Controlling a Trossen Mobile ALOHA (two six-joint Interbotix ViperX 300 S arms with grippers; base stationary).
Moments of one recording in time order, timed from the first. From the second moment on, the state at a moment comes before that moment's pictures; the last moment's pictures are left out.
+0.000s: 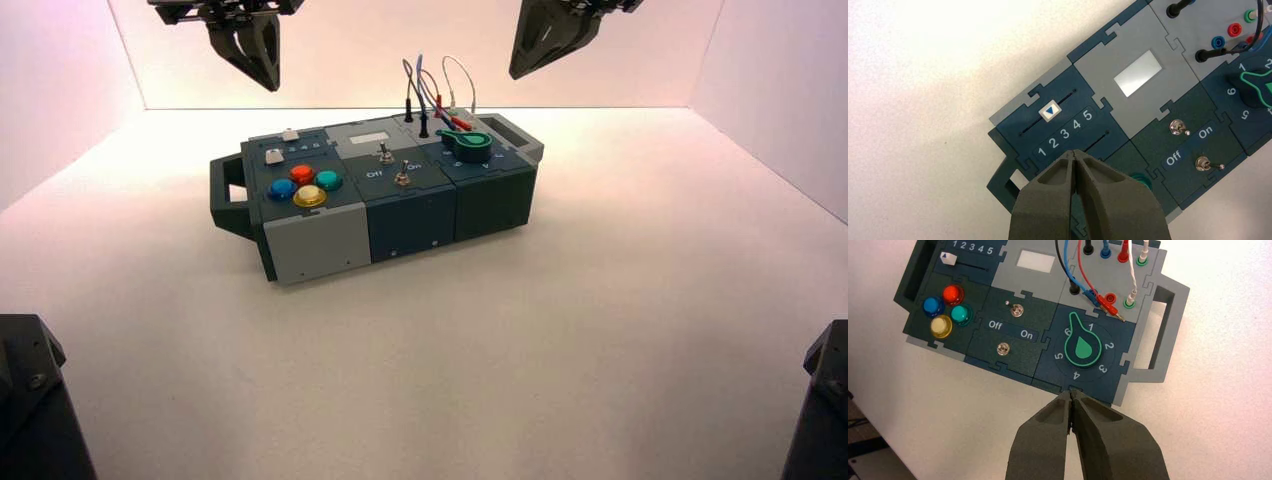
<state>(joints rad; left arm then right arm) -0.26 0.02 0.52 -0.16 0.72 0.12 0.39 -0.16 0.68 0.51 0.61 -0.61</state>
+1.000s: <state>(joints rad) -0.26 -0.19 0.66 -0.17 0.89 -0.02 0.33 -0.13 0.60 0.49 0.67 -0.59</state>
